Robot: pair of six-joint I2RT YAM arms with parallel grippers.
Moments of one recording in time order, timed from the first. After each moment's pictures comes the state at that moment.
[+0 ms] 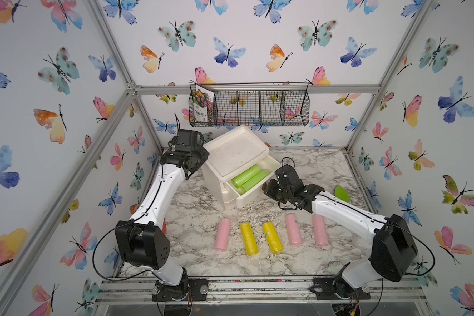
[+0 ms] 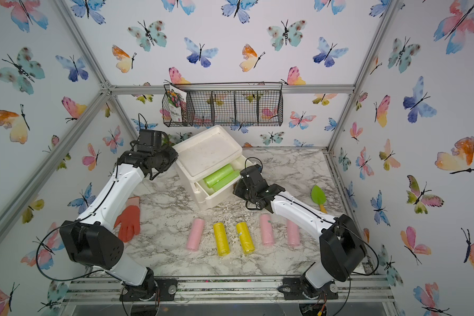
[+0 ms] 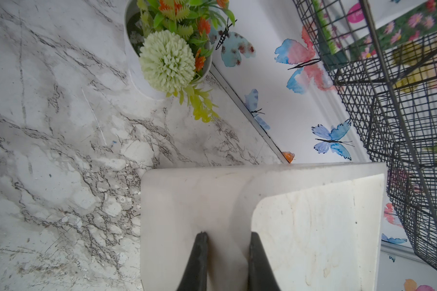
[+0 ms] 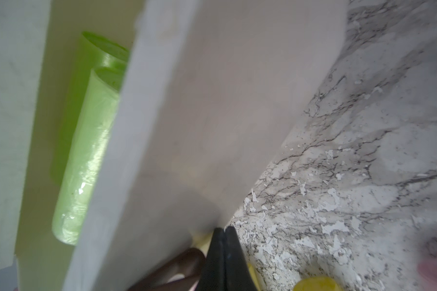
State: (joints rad) left arm -0.20 1.60 1.61 -0.75 -0.02 -0.99; right arm 0.73 1.56 1.17 -0.35 0.00 0.99
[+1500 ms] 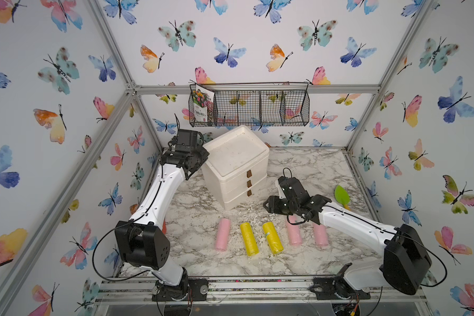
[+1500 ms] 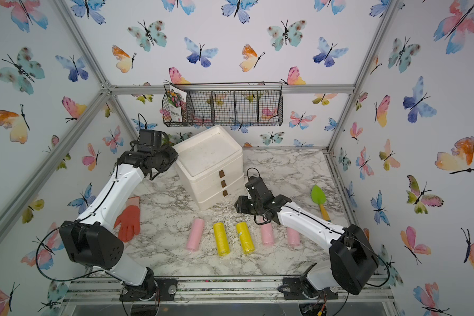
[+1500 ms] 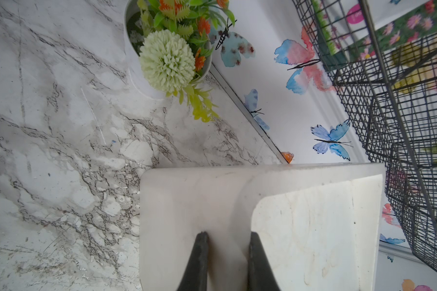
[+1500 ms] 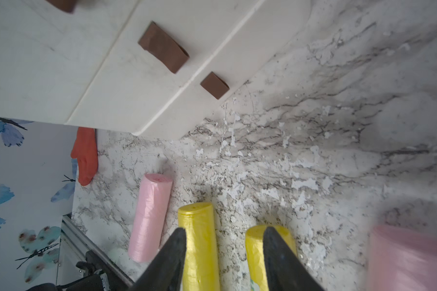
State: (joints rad) left arm -0.20 1.60 1.60 -0.74 -0.02 -0.99; right arm 0.73 1.39 0.92 -0.38 -0.12 0.71
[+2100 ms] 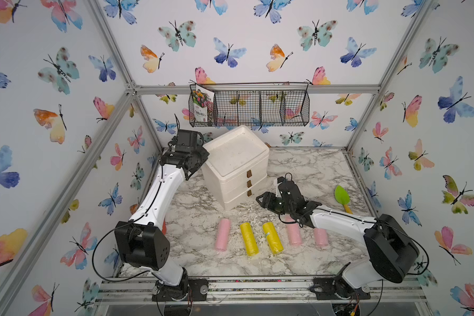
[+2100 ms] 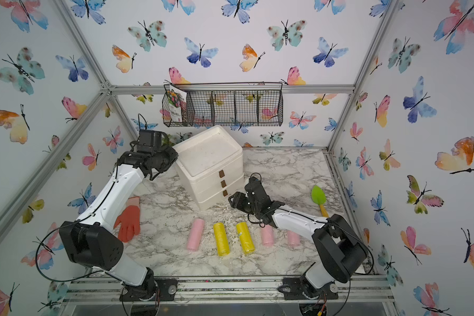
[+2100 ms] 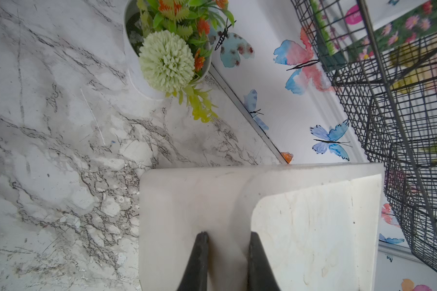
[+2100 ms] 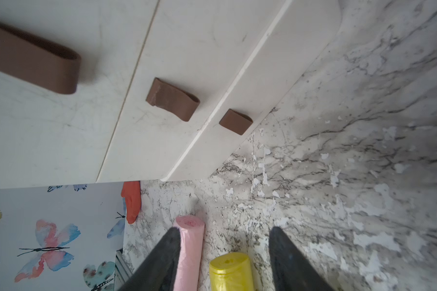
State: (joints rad) left arm -0.20 1.59 1.60 -0.74 -0.02 -0.99; right arm 0.72 1.55 0.84 0.11 -0.16 0.94
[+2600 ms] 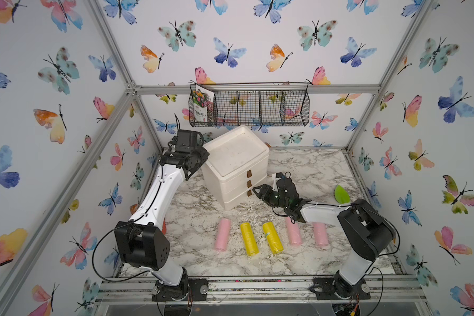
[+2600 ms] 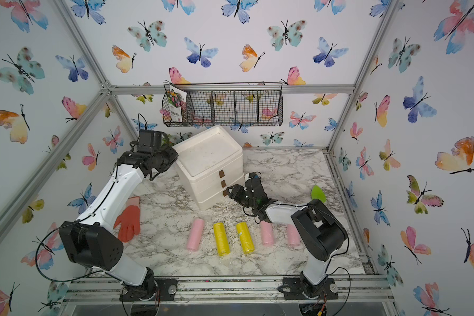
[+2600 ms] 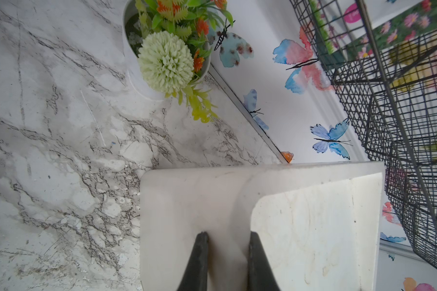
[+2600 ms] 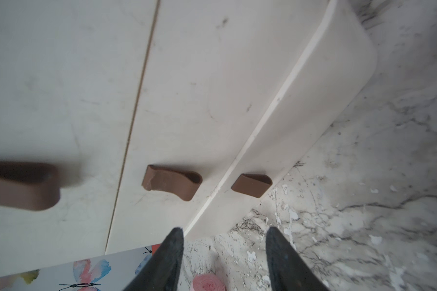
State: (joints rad) left arm -0.20 1.59 1.60 -0.73 -0.02 -0.98; right arm 0.68 1.77 0.88 0.45 -0.20 1.05
